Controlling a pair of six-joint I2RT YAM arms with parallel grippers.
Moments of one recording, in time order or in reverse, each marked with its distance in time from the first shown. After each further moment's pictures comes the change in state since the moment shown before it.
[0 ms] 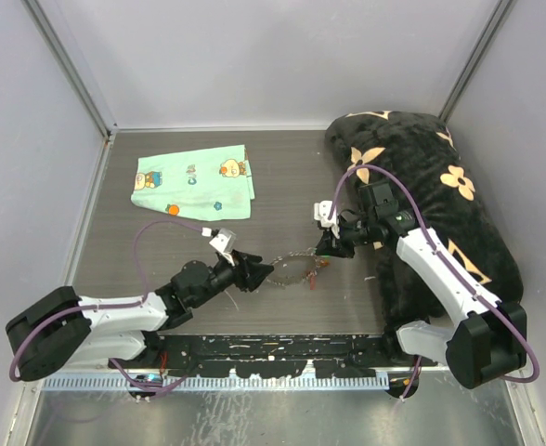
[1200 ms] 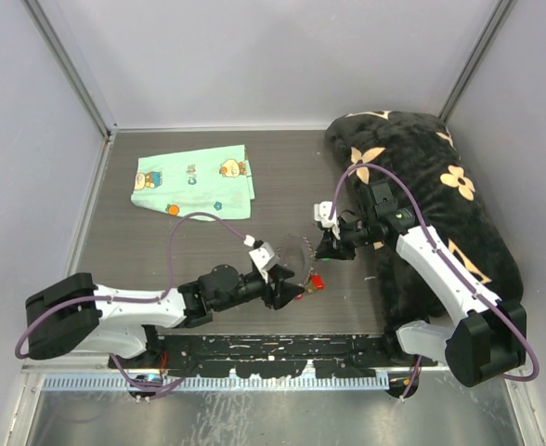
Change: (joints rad) left arm -0.227 0.117 0.202 -0.111 0.040 0.103; right arm 0.000 0.011 0.024 -0.068 -0.027 -0.023
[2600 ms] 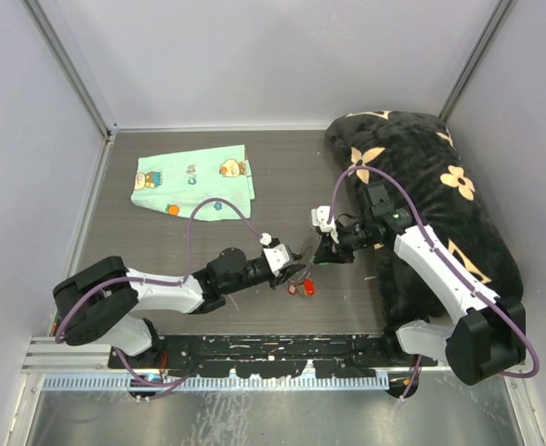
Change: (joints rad) left arm 0.130 0.207 0.073 0.179 0.161 0.486; right arm 0.023 0.010 0.000 -0.037 -0.025 -0.044
